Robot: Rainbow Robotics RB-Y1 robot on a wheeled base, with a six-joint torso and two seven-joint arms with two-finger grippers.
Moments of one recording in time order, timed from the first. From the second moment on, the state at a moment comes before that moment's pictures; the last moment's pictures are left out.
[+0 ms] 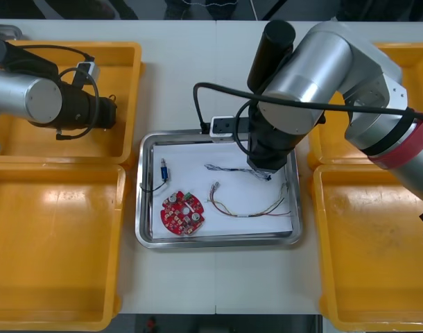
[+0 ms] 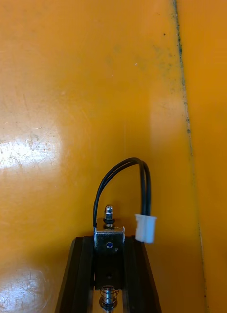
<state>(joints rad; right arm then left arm) -0.93 -0.55 0.65 -1.73 -0.76 1.70 2.06 -0.67 0.70 -0.30 -1.32 0.83 1.02 -1.40</state>
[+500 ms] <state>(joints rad) -0.97 -0.55 0.46 -1.76 -0.78 1.91 1.59 -0.67 0.71 -0.17 -1.34 0.83 1.23 -1.40</state>
